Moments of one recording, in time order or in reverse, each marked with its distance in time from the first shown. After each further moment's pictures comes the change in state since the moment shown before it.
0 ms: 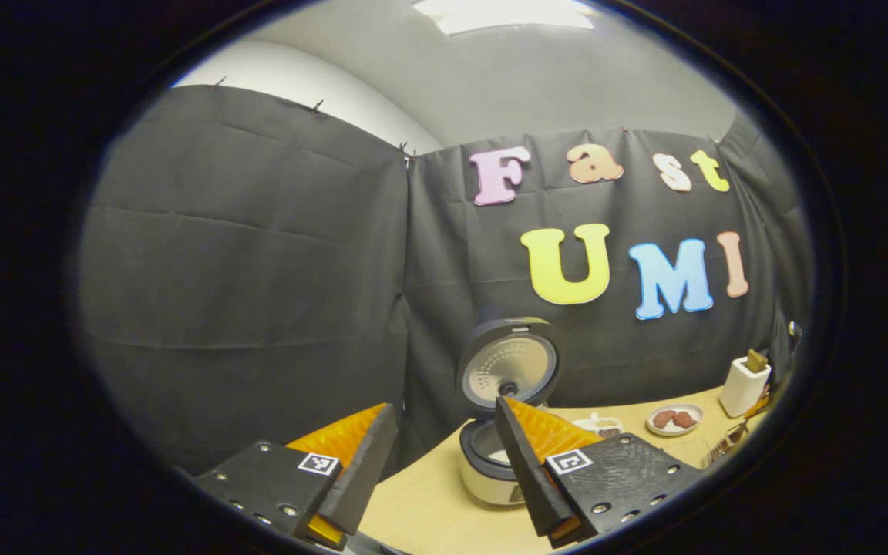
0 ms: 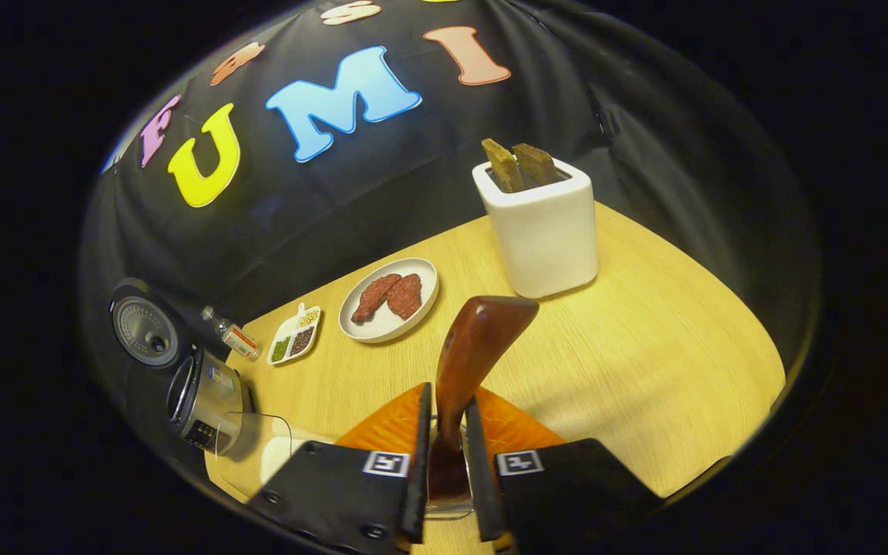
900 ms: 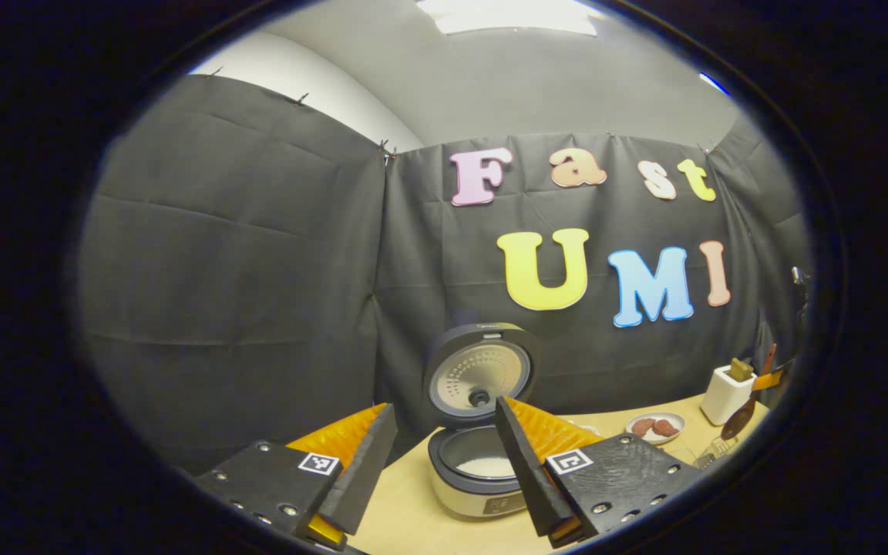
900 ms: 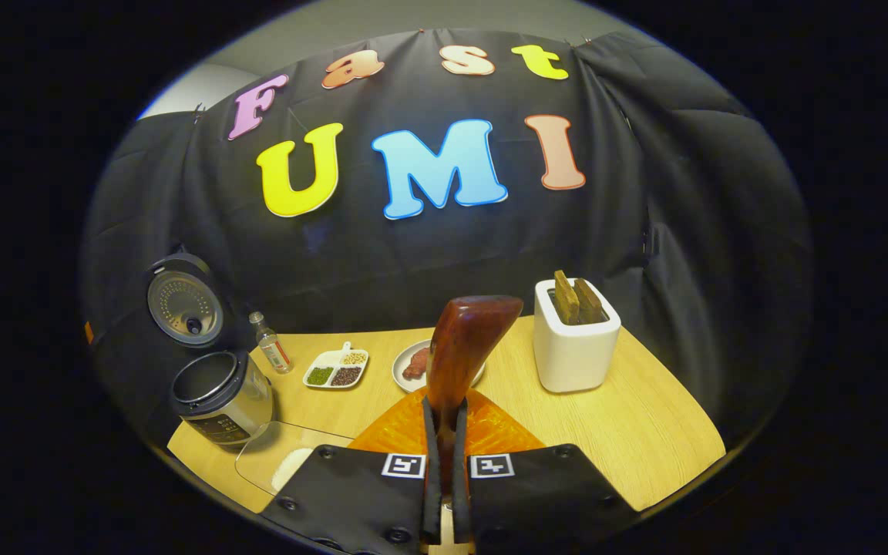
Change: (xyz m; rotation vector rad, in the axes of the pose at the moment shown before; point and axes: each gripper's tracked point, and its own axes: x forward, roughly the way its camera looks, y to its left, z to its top) left arm 0.034 -0.039 0.000 -0.041 -0.016 -0.114; right arm -0.104 0.105 0.057 -0.350 -0.312 0.061
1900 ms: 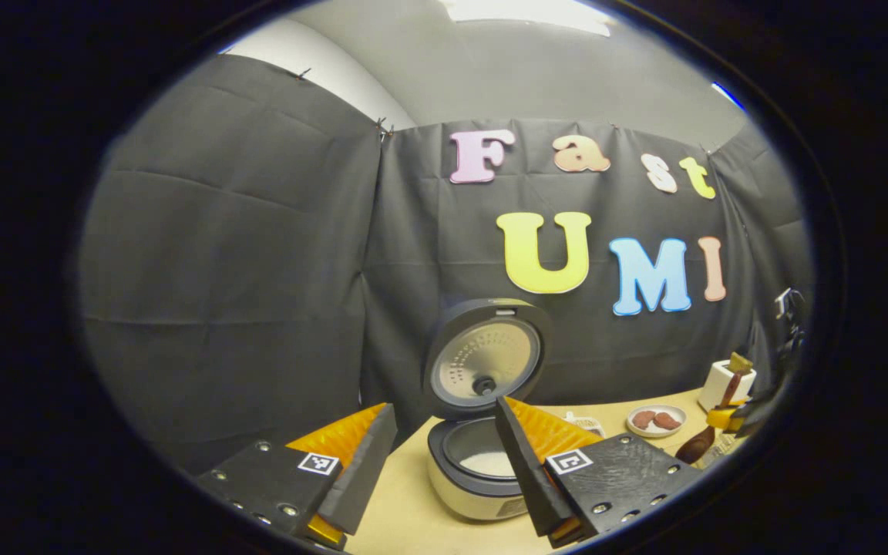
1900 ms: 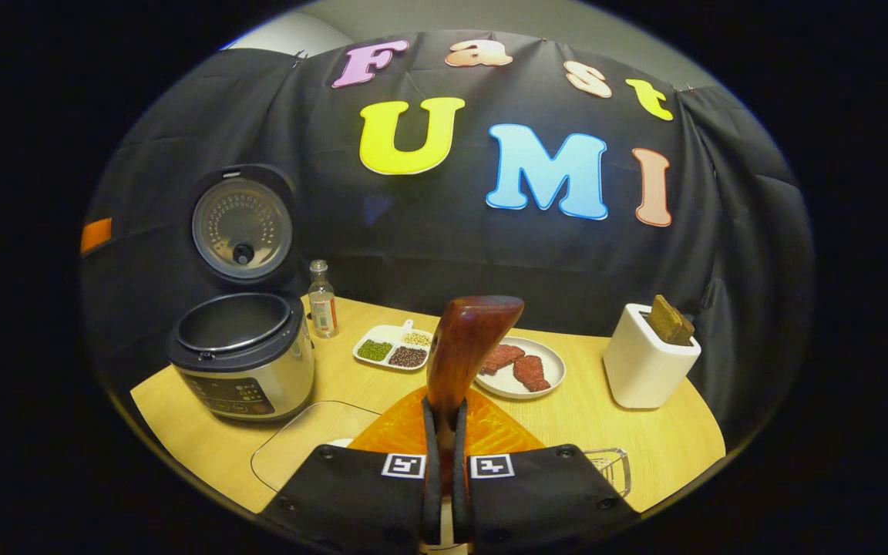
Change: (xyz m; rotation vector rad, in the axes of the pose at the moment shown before) left arm 0.052 0.035 -0.047 -0.029 0.067 -0.051; right arm 0.047 0.139 -0.074 -0.271 0.007 0.096
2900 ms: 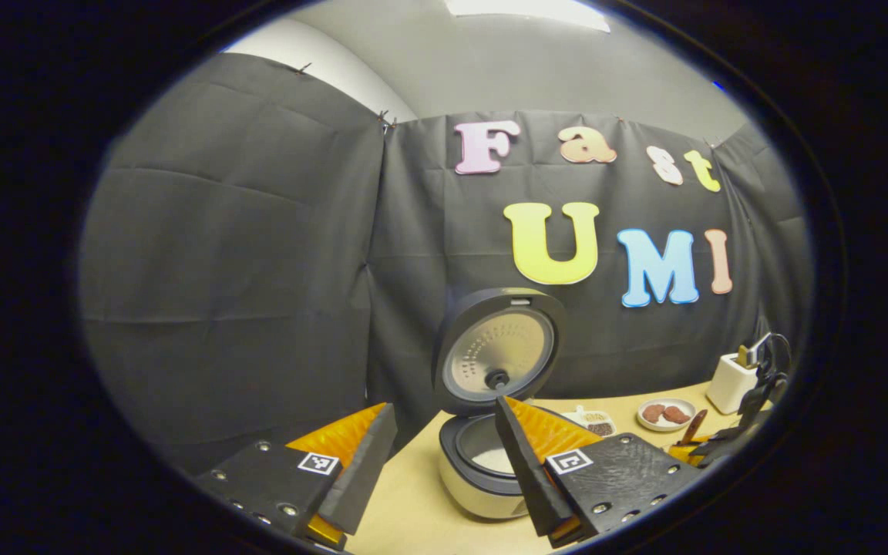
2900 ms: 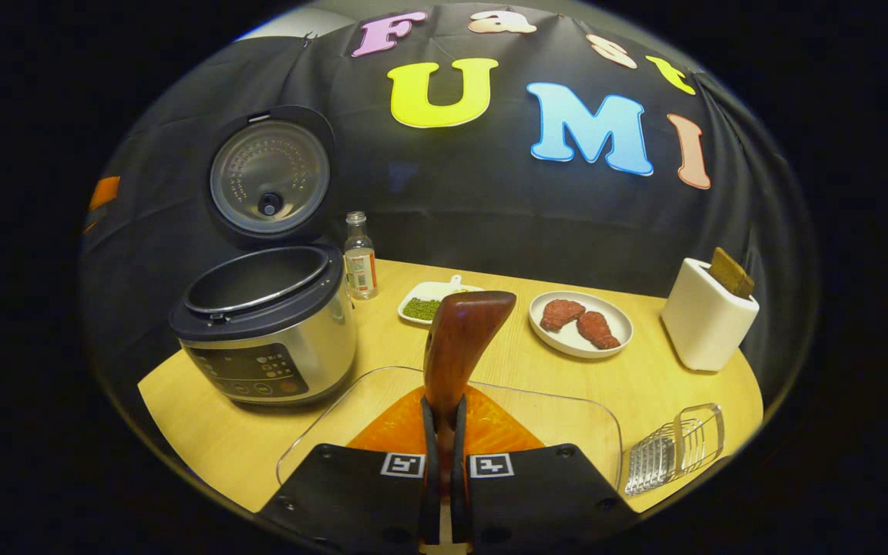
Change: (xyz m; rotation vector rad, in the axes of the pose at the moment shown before) left arm 0.008 0.011 -0.006 0.013 0.023 0.013; right arm 0.031 0.079 -0.054 0.067 0.128 0.124
